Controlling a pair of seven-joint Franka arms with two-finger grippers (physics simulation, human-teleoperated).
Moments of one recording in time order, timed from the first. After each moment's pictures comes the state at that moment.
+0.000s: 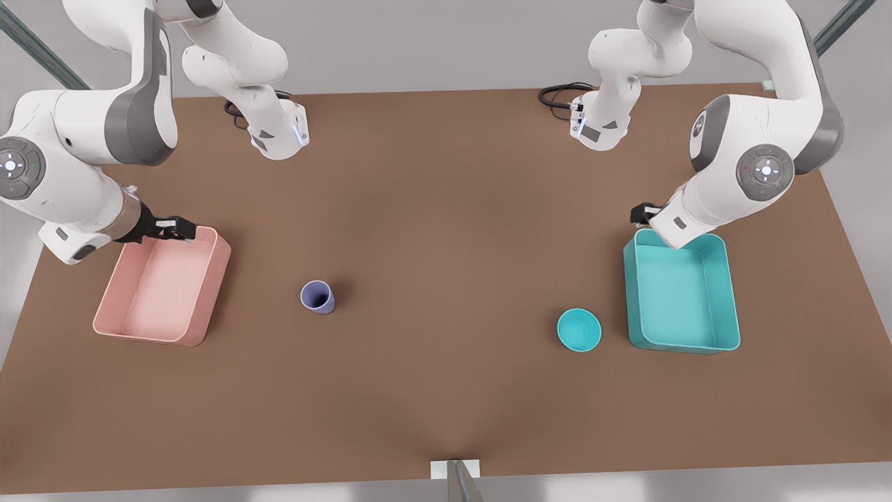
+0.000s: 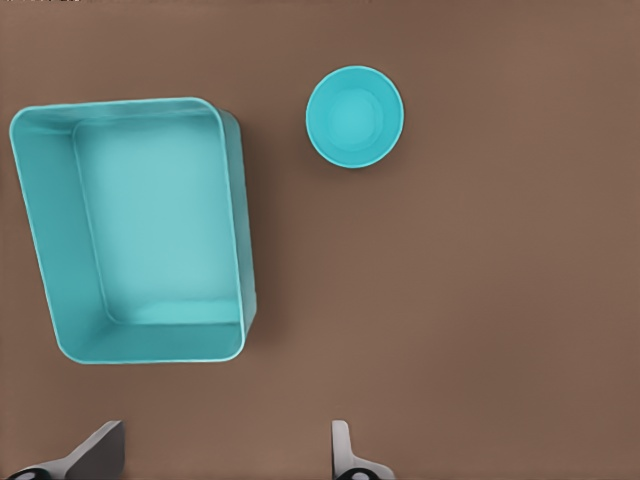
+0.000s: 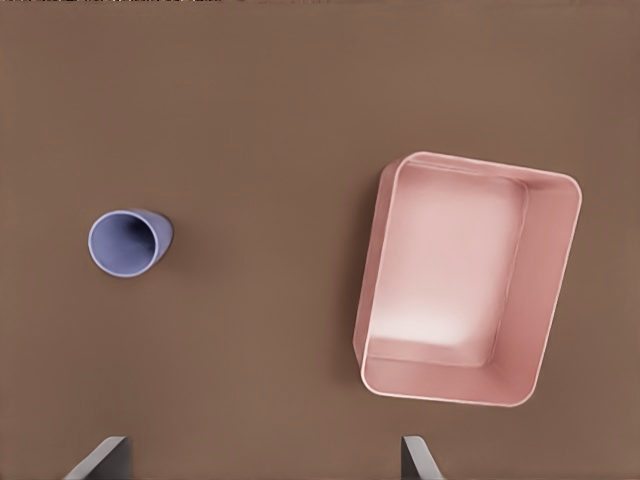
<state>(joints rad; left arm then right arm) -0.14 0.14 -0.06 -1.52 0.05 1.42 -0.03 0.07 0.13 -0.03 -1.42 -0.07 1.39 0.04</state>
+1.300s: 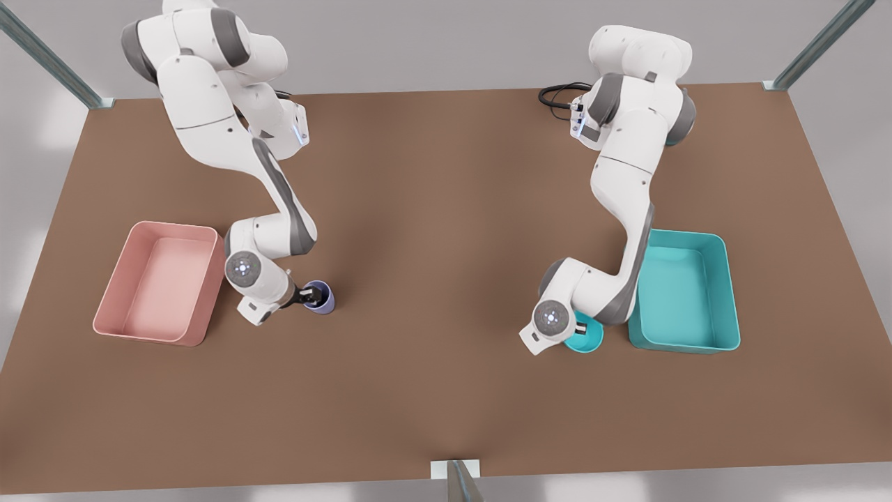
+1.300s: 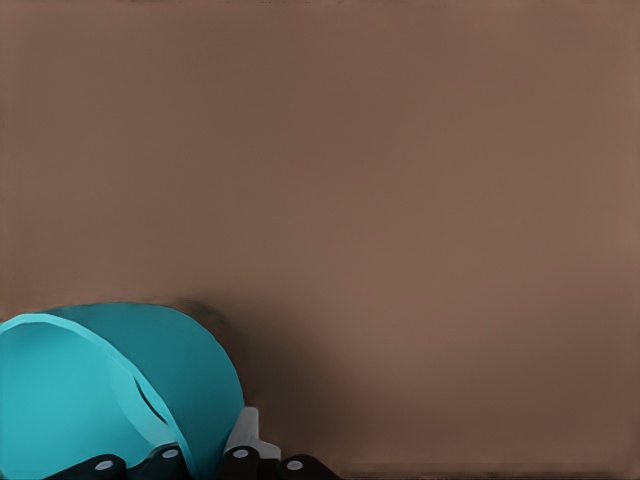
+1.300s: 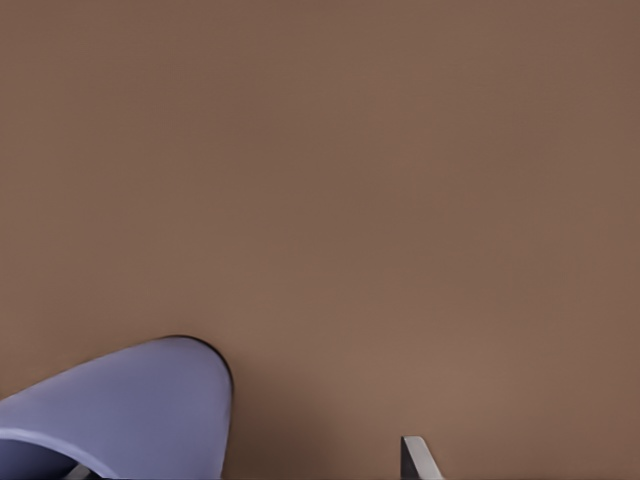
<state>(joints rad) -0.33 0.91 -0.12 -1.22 0.34 1.85 -0.32 0.25 0.45 -0.03 -2.02 0.05 2.41 0.08</state>
